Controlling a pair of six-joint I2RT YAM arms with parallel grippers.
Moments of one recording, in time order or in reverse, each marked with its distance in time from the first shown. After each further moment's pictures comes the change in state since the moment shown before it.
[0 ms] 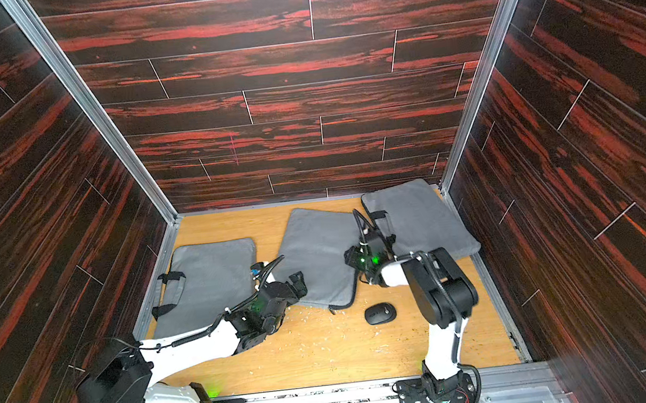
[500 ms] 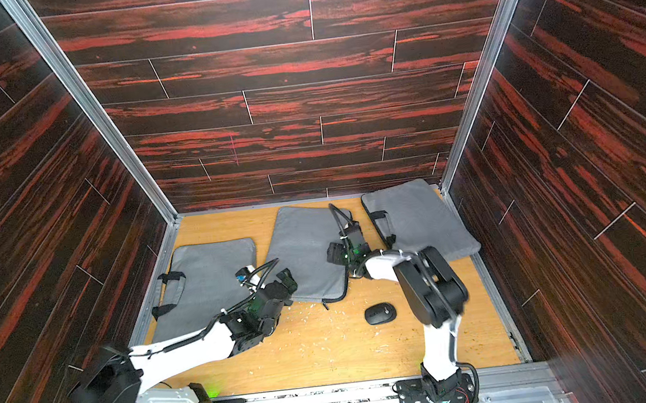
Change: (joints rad) left arm 0.000 -0.077 -0.008 -0.094 -0.161 -0.166; right arm 0.146 -0.098 0.108 -0.277 0.207 -0.152
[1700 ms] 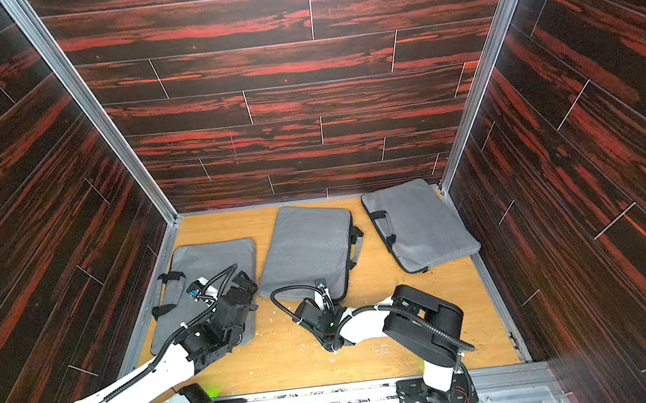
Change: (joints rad) left arm 0.141 -0.343 -0.096 -0.291 -0.089 -0.072; right arm 0.594 -0.033 -0.206 -0.100 0.484 0.253
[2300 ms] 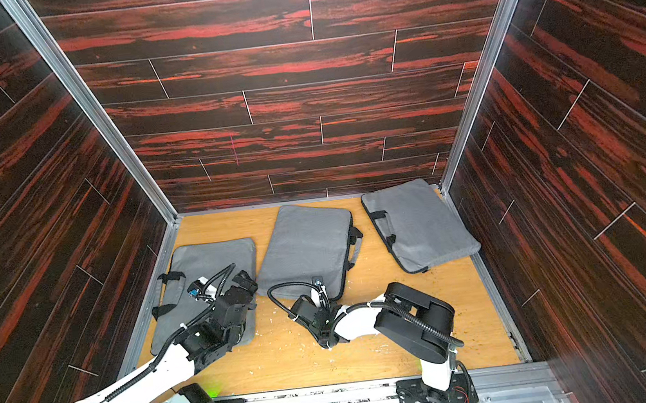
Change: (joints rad) left arm 0.016 0.001 -0.013 0.053 0.042 0.000; right arm -0.011 0.048 0.043 0.030 0.001 0.007
